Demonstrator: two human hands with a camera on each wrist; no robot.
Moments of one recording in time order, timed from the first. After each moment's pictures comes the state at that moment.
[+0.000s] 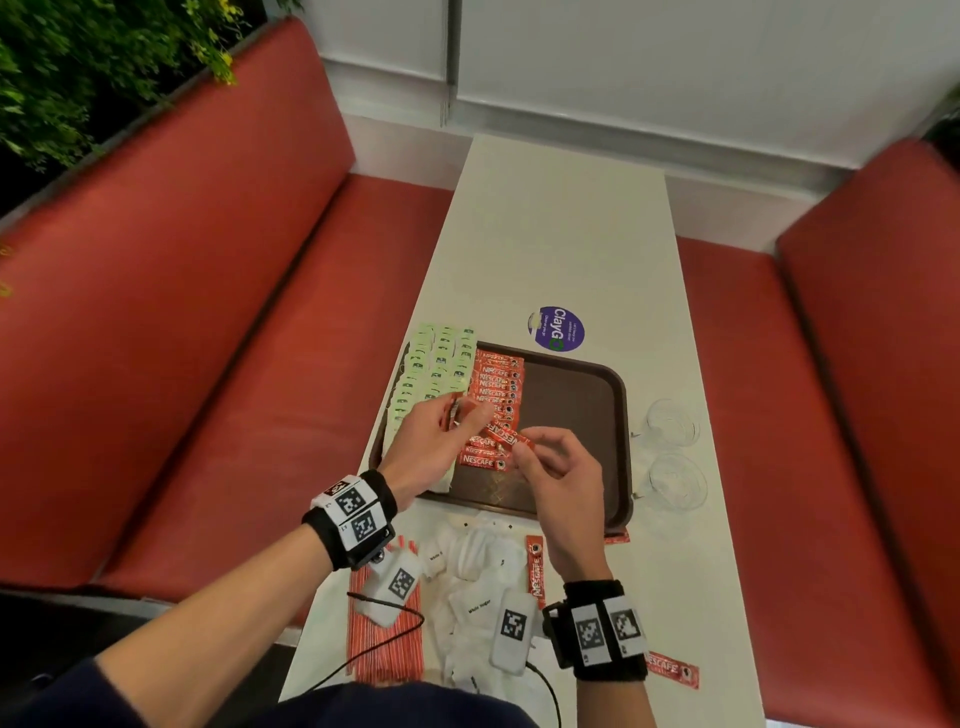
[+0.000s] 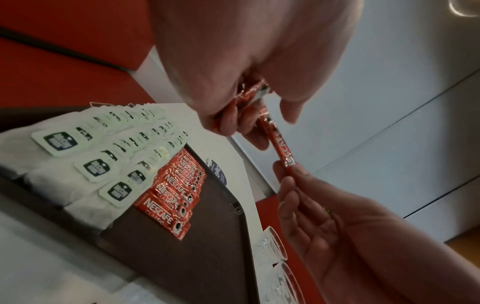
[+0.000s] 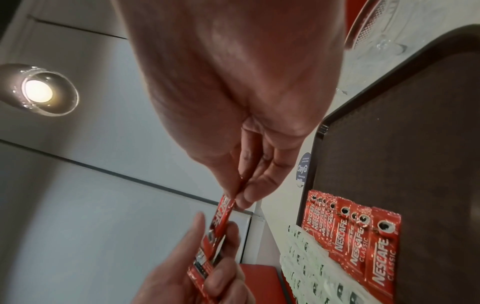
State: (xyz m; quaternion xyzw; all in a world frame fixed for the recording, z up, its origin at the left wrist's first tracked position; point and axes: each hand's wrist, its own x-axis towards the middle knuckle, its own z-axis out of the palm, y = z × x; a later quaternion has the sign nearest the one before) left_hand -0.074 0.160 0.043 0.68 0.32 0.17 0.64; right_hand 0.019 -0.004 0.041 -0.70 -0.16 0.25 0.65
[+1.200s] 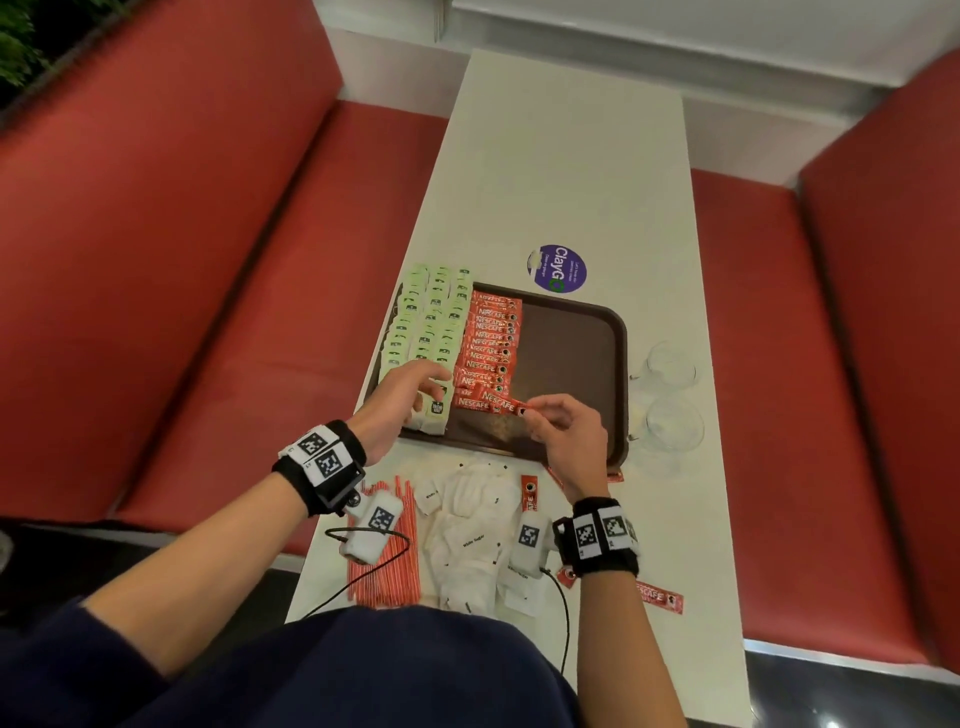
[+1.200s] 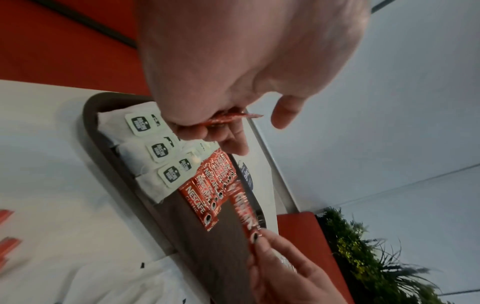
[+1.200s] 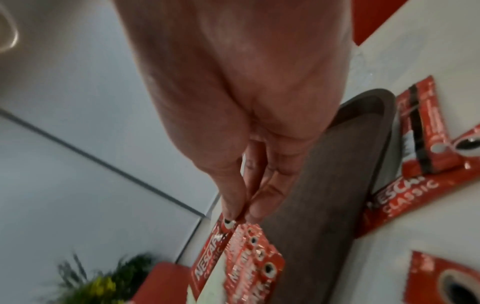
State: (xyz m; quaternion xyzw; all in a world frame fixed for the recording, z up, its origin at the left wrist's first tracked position) left_hand -0.092 0.173 0.019 0.57 0.44 0.05 0.69; right_hand 0.066 -0.022 -0.035 -0.80 -0.17 0.25 0.52
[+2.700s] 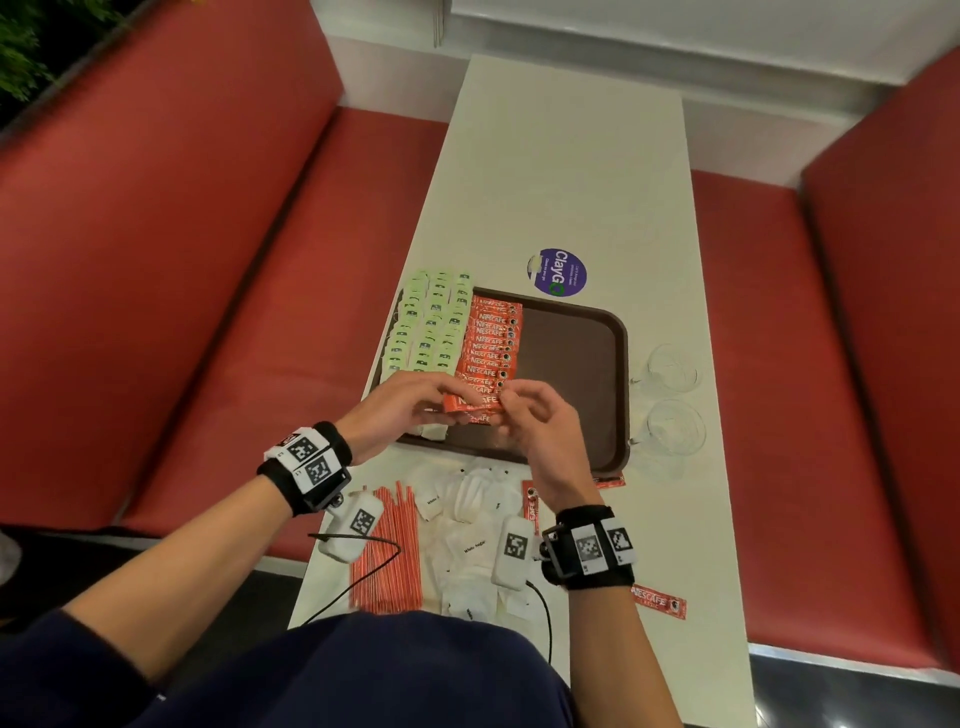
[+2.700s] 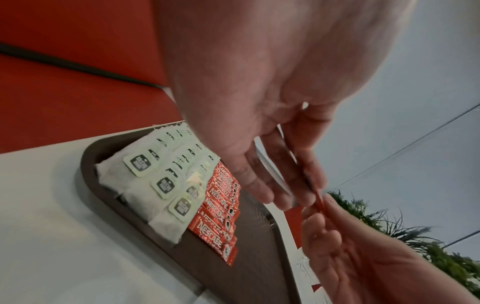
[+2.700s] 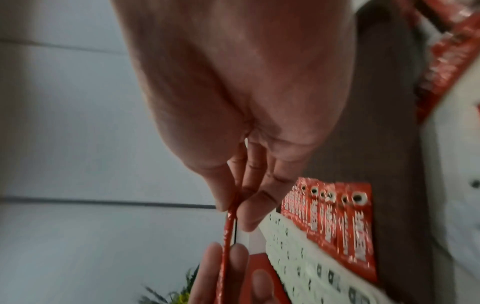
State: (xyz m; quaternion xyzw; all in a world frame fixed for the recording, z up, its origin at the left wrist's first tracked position) left_hand -0.101 0.180 0.031 0.66 0.25 0.00 0.71; right_hand 0.040 0.000 0.001 -0.60 -0.10 0.41 0.68
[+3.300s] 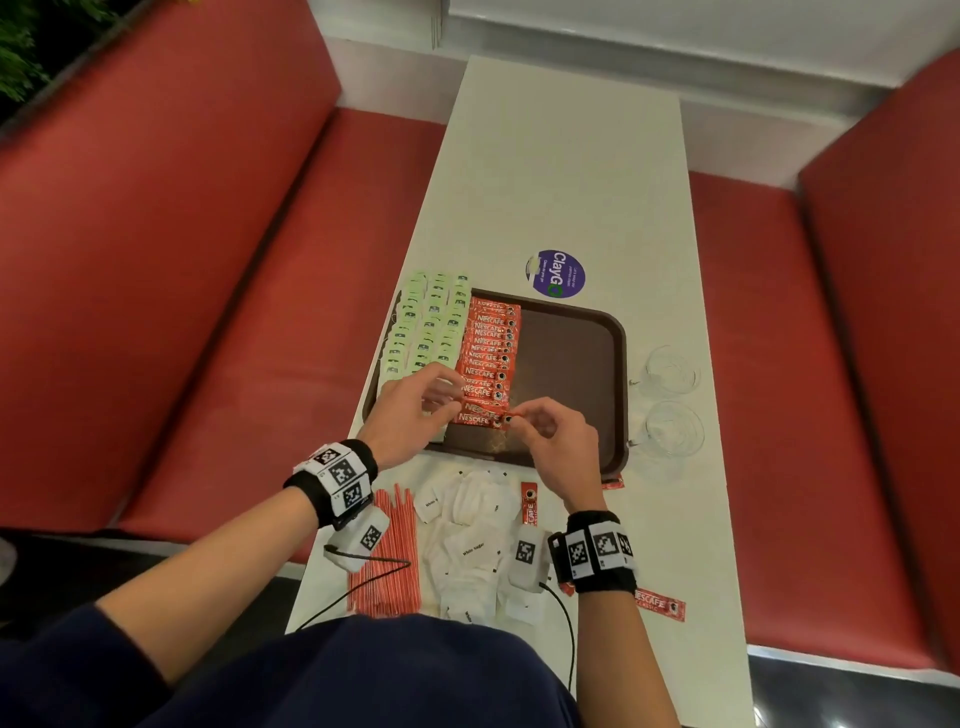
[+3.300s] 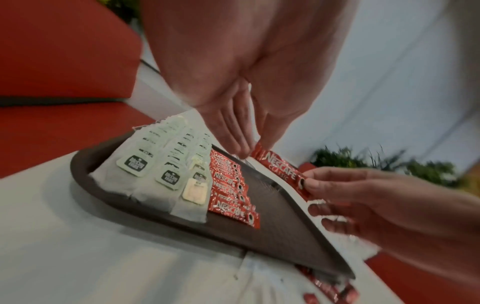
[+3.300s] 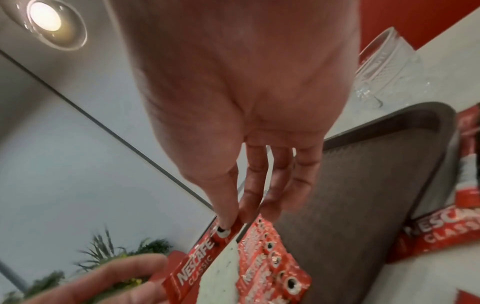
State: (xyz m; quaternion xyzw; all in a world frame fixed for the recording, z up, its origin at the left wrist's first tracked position) left_hand -0.095 0.171 -0.001 0.82 0.28 0.10 0.49; right_hand 0.064 -0.017 -0.030 -0.83 -0.27 0.23 0.43
